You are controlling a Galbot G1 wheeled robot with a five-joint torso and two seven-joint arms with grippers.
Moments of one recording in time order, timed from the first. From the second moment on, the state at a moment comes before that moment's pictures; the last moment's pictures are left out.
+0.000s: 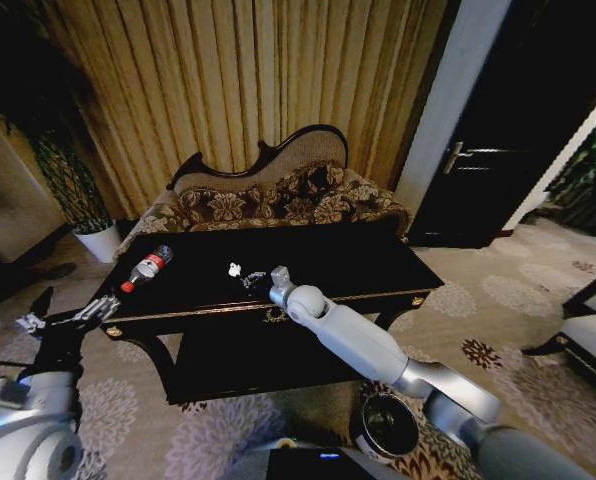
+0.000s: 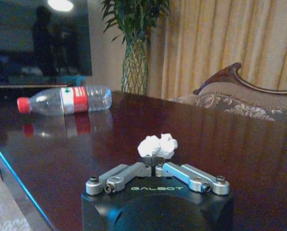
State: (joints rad) left arm 1.74 -1.41 -1.13 -2.50 -0.50 0.20 -0.06; right arm -0.49 1.25 -0.40 1.54 0.67 -0.34 0.00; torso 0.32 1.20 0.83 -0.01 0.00
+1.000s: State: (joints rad) left arm 1.65 -1.33 -1.07 -2.35 -0.54 0.18 -0.04; right arm -0.95 1.02 0.40 1.90 0.56 -0.32 0.00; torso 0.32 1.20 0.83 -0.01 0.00
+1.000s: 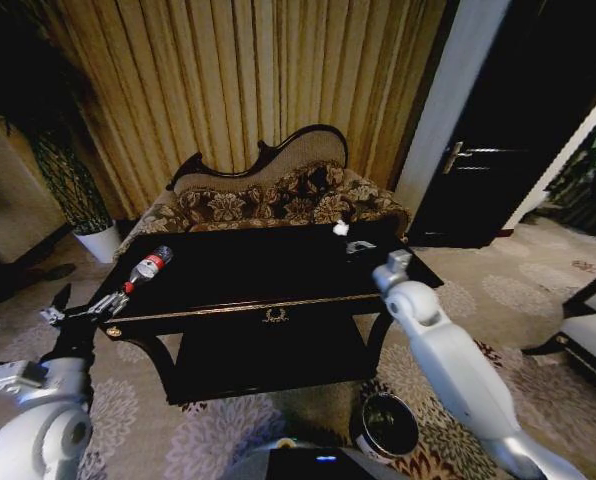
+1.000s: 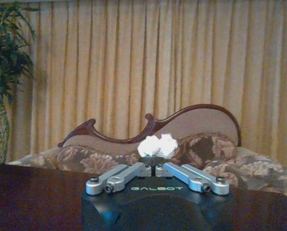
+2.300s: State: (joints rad) left arm 1.67 -1.31 -1.09 -2.34 -0.56 0.17 -0.02; right arm -1.09 1.05 0.40 1.98 0.52 -0.32 0.00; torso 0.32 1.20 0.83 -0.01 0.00
